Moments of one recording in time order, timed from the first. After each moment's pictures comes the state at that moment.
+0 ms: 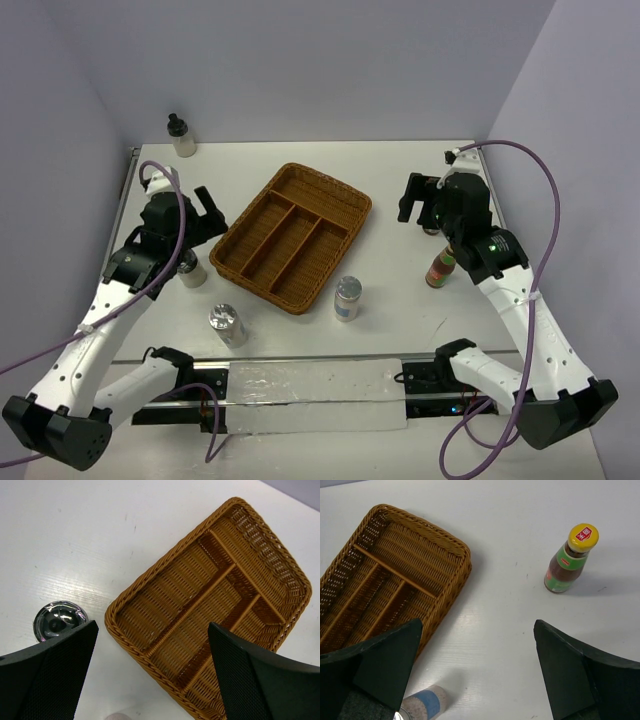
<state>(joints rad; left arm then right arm) -0.38 0.93 1.00 -0.61 -0.35 -0.56 0.32 0.97 1.12 -0.59 0.22 0.31</state>
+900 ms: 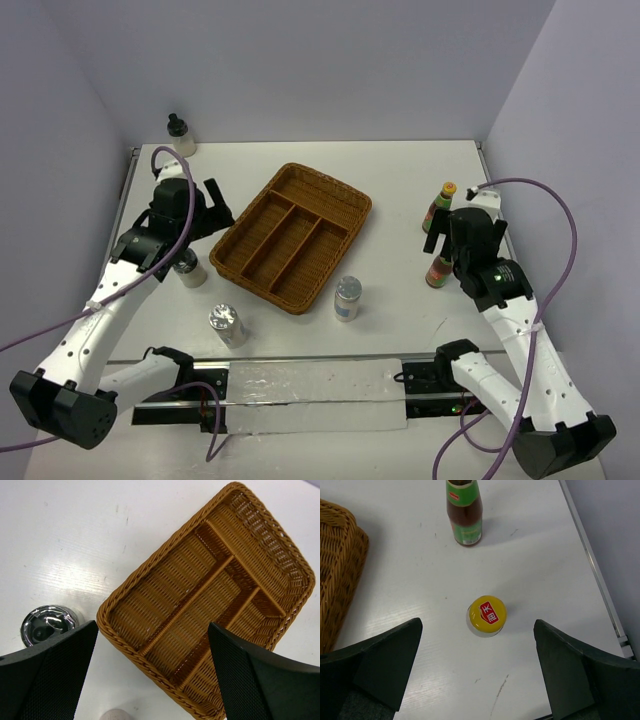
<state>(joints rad) -0.38 1.05 1.10 -0.65 -0.31 -0.55 0.25 0.78 0.92 -0.74 0.48 0.31</state>
